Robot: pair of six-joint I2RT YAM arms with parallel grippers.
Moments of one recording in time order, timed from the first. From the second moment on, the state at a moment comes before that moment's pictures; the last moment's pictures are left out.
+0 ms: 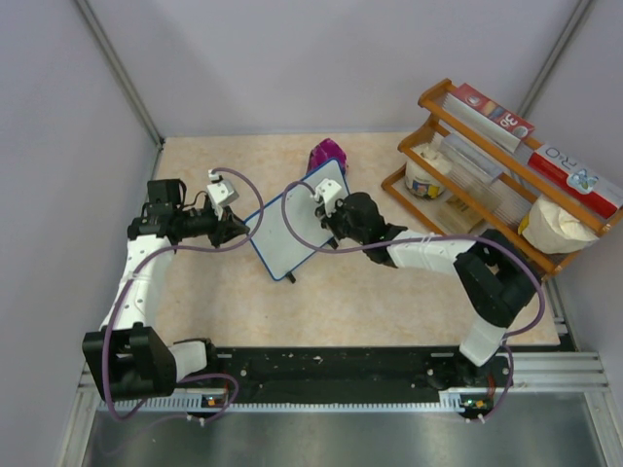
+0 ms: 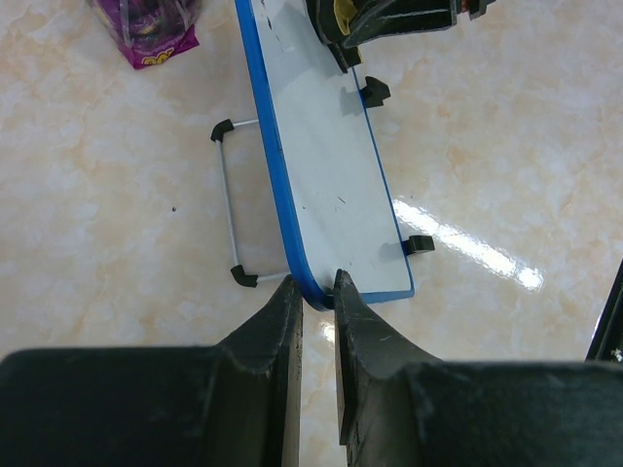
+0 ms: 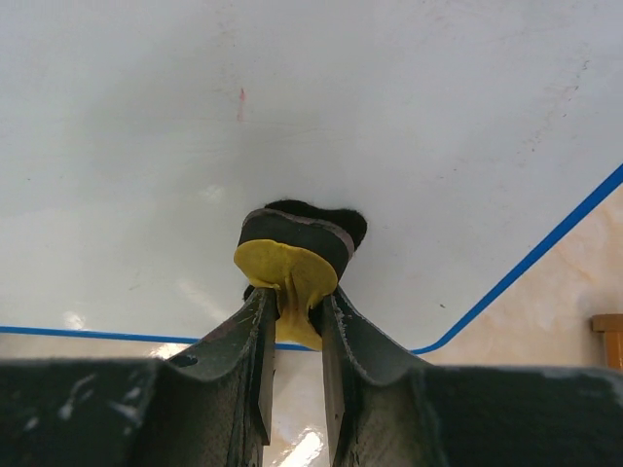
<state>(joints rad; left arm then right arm) 0.10 1.20 1.01 -0.68 0.98 0.77 0.76 1.72 0.97 0.34 0.06 -0.21</state>
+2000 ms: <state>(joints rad) 0.10 1.20 1.01 -0.68 0.98 0.78 0.91 1.72 1.25 0.10 0.06 -0.14</state>
